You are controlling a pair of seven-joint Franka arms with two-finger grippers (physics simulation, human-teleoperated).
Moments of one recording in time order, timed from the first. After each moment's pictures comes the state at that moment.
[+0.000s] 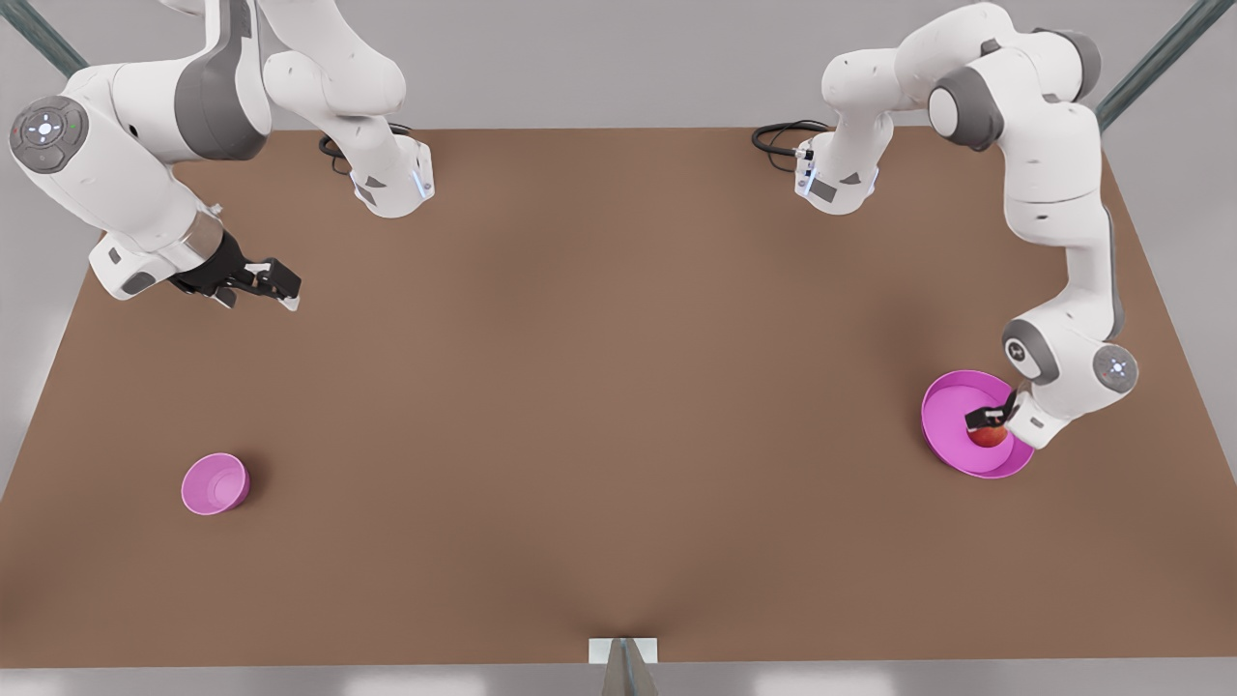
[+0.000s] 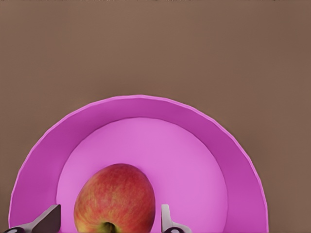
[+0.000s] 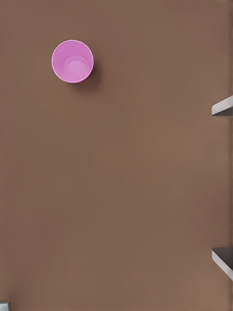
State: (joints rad) left arm 0.06 0.61 0.28 -1.89 -0.21 2.45 0.40; right arm -0.07 -0.08 0.14 -1.70 0.04 1.62 0.14
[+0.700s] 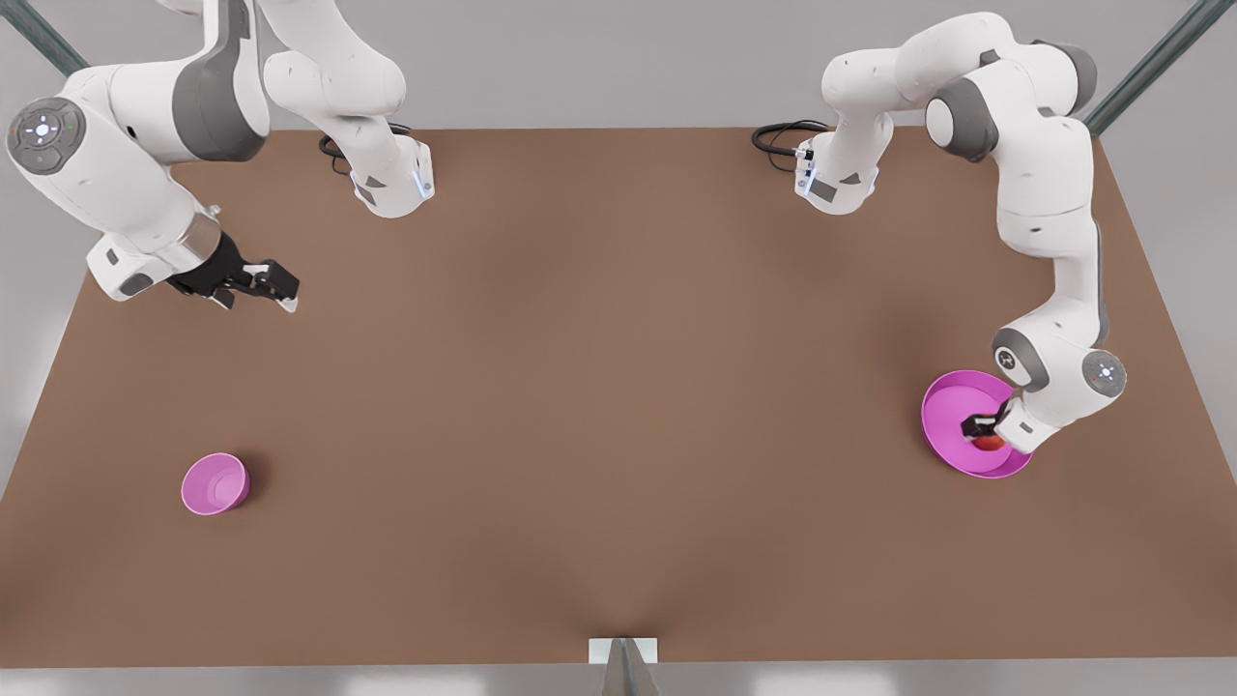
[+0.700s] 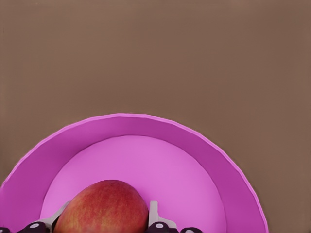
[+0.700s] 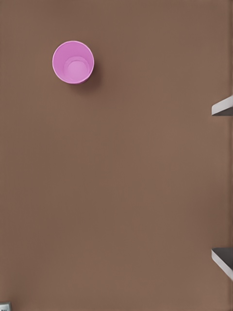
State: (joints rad) left arm 0.06 0.64 0.26 -1.85 -0.26 2.51 0.51; right arm -0.07 -0.08 0.13 -1.70 0.04 1.62 0.14
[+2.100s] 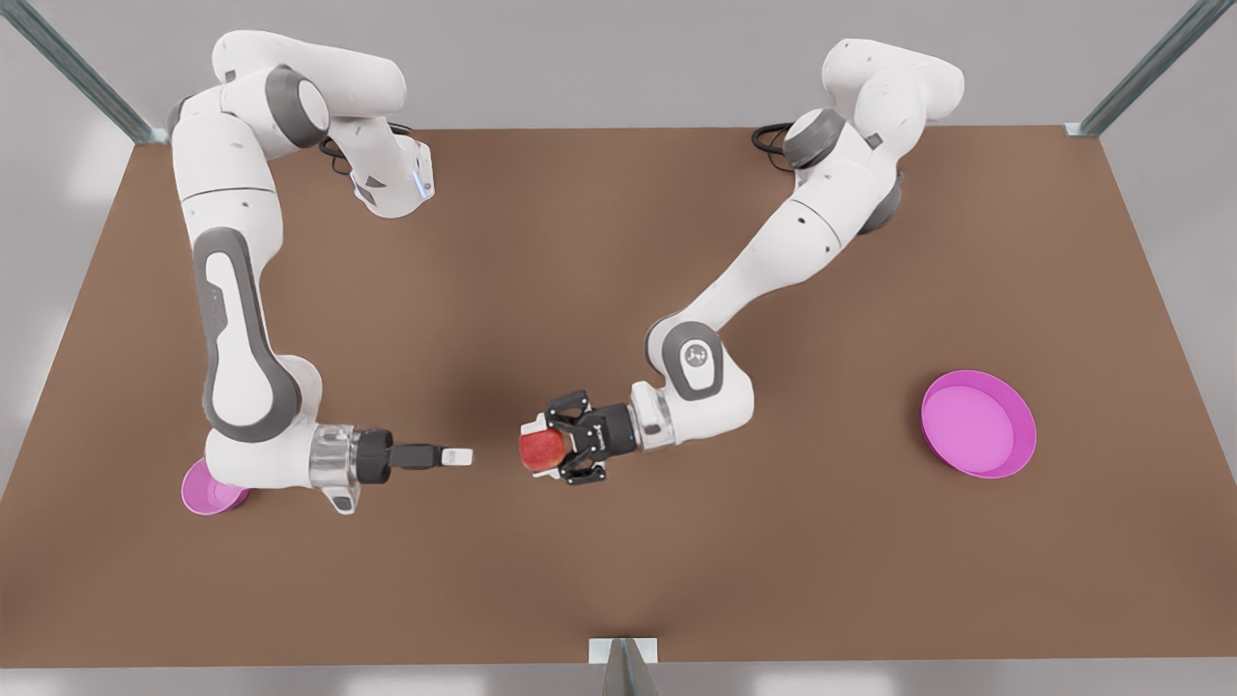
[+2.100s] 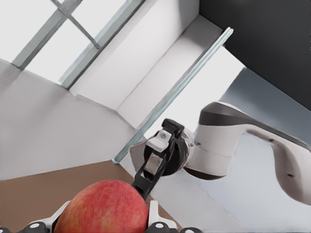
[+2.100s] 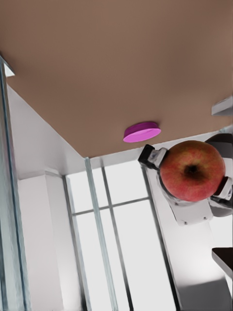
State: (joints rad) left arm -0.39 1.13 -0.59 -0.84 -1.46 2.59 1.39; right arm -0.07 0.73 0.29 -1.32 1.28 1.84 -0.22
